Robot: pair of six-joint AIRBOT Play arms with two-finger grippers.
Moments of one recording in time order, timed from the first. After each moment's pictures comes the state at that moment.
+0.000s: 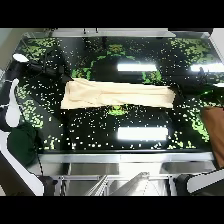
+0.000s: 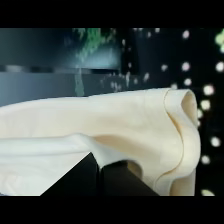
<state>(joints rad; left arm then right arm) 0.15 -2.12 2.02 0.71 -1.45 -1.19 -0.40 -1.82 1.28 -0.42 1.00 0.93</state>
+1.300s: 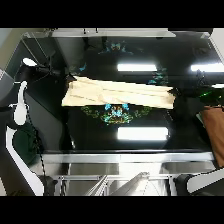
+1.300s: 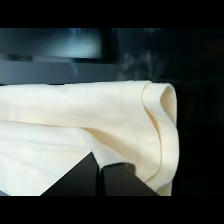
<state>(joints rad) 0.13 -2.21 2.03 0.71 -1.28 -1.18 -0.40 -1.83 1.28 -0.52 0.99 0.93</state>
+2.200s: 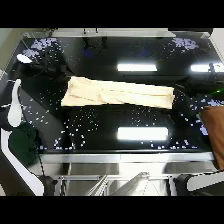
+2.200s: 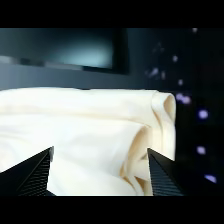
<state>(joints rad) 0.15 -2.12 2.02 0.79 -1.29 -1.20 -0.49 -1.76 1.33 -0.52 1.11 0.93</state>
